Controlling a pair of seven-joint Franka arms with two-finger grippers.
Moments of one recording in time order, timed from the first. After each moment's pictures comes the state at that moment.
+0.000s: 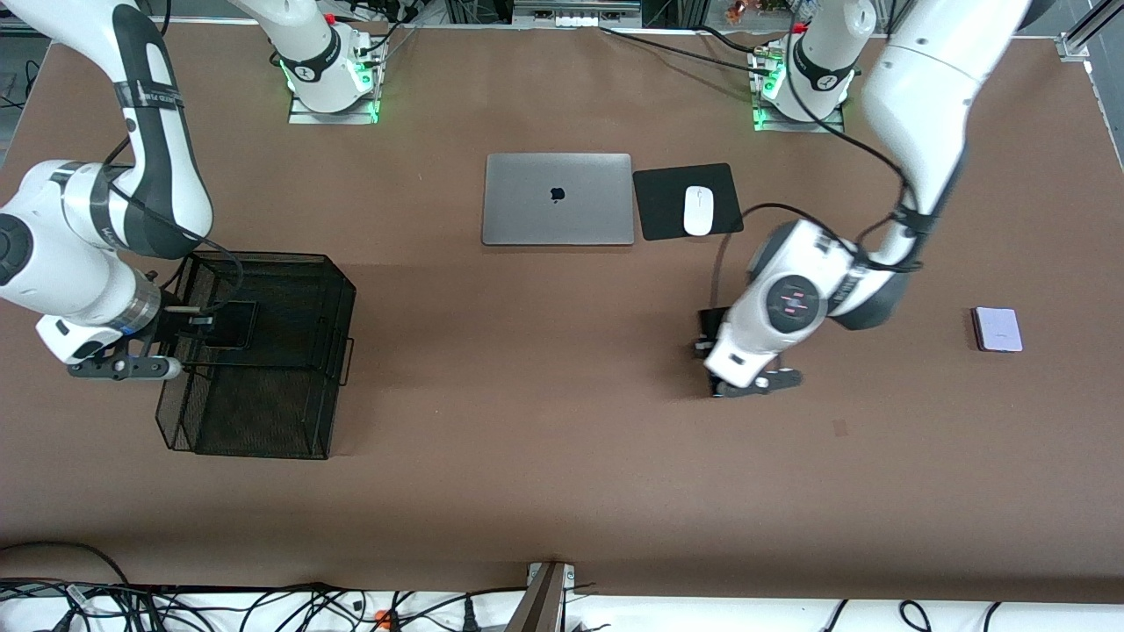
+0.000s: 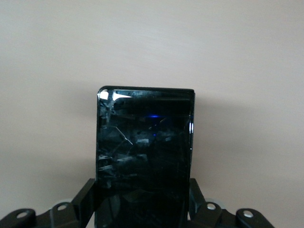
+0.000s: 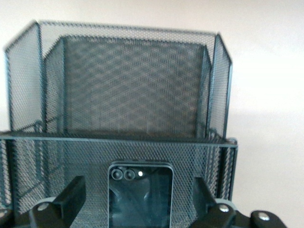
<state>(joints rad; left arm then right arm) -0.09 0.68 -0.39 -1.63 0.24 2.16 -0.78 0.23 0.36 -0.29 -1.77 0.06 2.14 -0.09</state>
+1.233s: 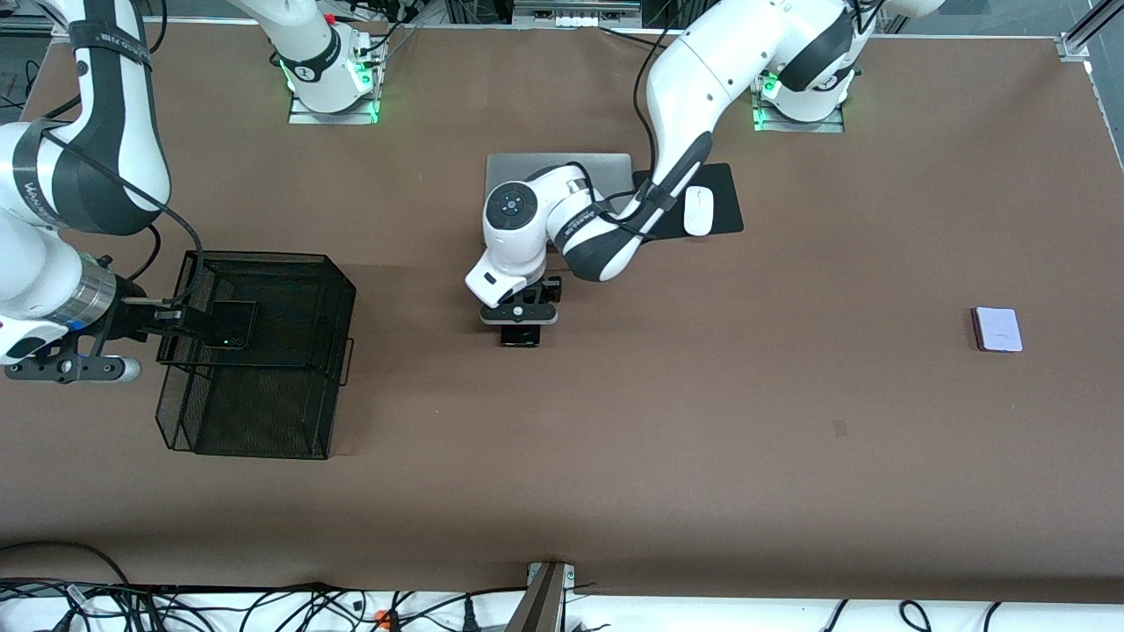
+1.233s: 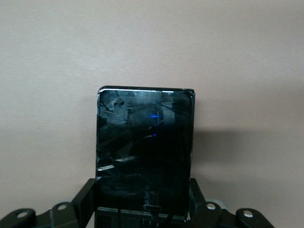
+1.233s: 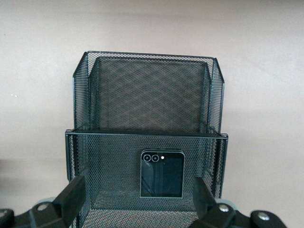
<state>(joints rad) -0.72 1.07 -0.23 -1.06 0.23 2.17 -0.99 0.25 0.35 -0.29 -1.53 0.07 1.87 -0.04</state>
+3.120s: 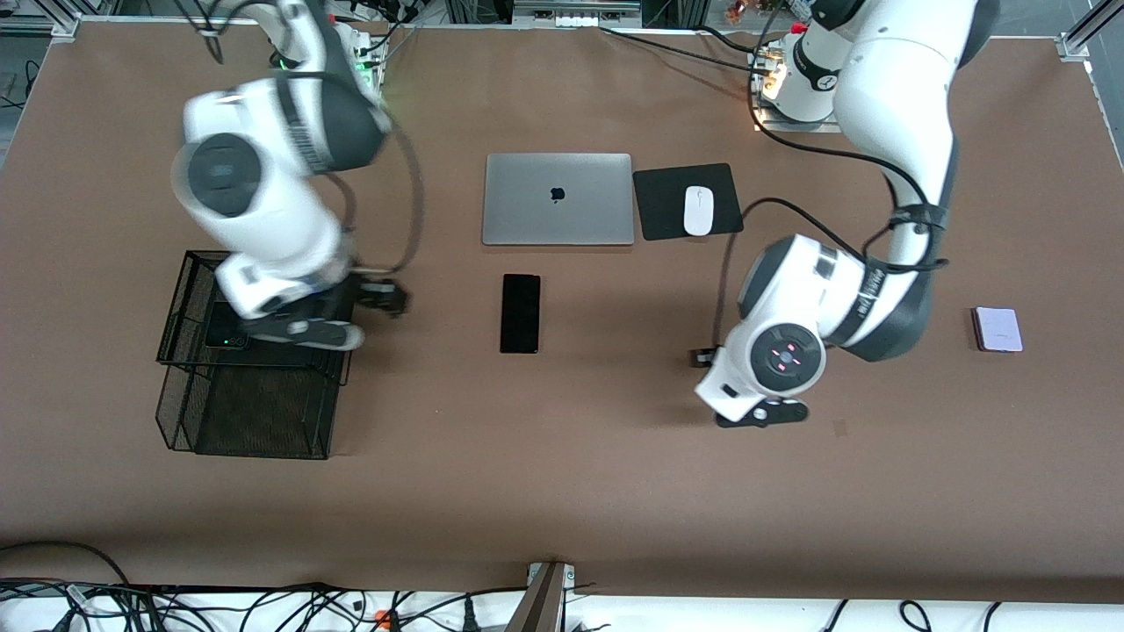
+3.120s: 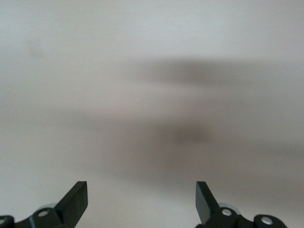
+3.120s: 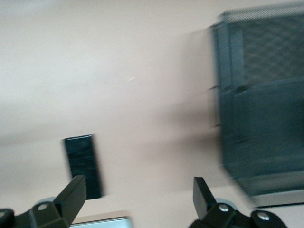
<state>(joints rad) -0.24 0.83 -0.15 -1.09 0.19 1.57 -0.43 0.68 0.41 -0.27 -1.50 0.12 1.90 0.58</state>
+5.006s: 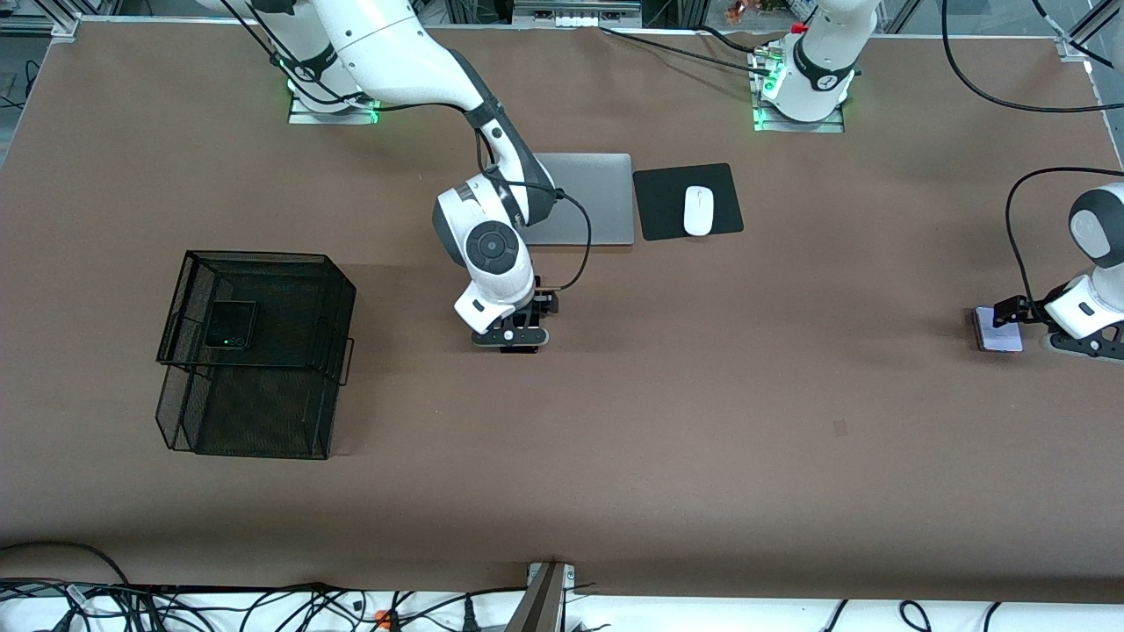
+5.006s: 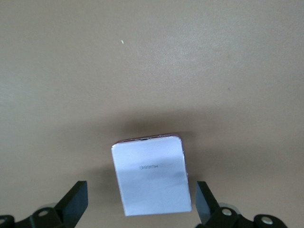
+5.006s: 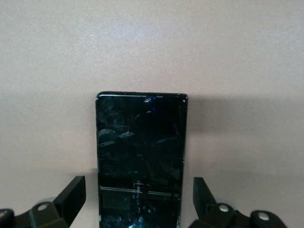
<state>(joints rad) 0.69 0.54 -0.19 -1.91 0.26 2.44 0.49 0.86 0.80 -0.22 -1.54 0.26 2.28 0.51</state>
